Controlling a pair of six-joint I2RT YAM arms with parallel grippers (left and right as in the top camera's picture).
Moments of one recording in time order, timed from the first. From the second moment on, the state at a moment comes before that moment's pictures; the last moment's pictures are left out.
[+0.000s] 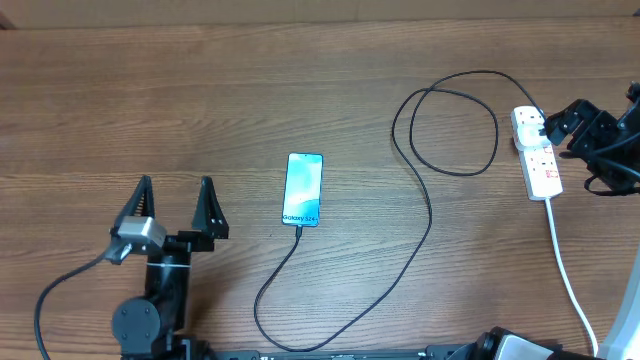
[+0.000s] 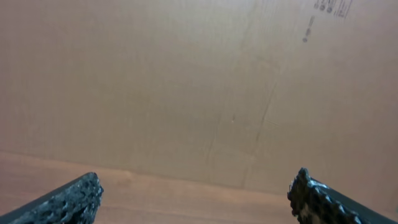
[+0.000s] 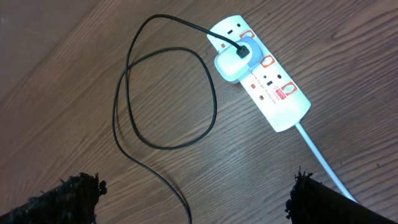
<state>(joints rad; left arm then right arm) 0.01 0.27 0.16 0.37 0.08 -0.29 -0.43 1.39 1.52 -1.17 -0.25 0.25</state>
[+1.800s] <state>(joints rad) 0.08 0.01 0.01 -0.06 0.14 -0.05 -0.43 1.39 1.52 -1.17 -0.25 0.25</state>
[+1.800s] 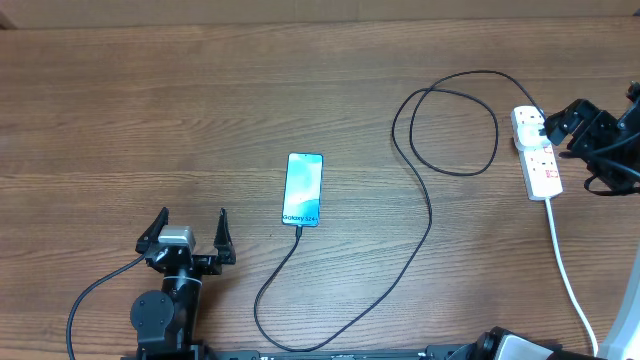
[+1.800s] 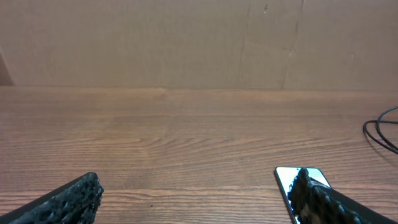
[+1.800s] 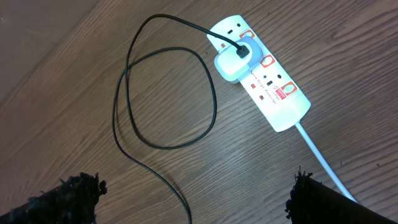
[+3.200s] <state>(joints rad) 0.08 0.01 0.01 -0.06 0.14 -0.05 -0.42 1.36 1.49 -0.96 -0.27 0.25</state>
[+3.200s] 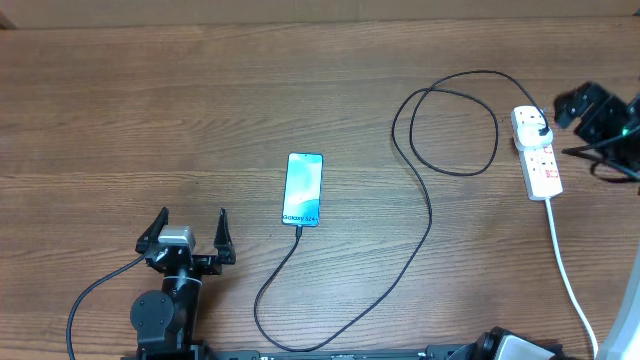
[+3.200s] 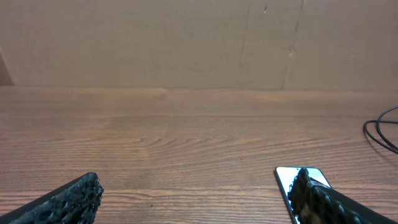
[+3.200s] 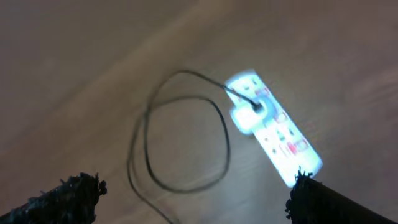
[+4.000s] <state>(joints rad) 0.08 0.01 0.01 -0.06 0.14 -0.05 -0.08 0.69 0.40 0.33 -0.30 0.25</state>
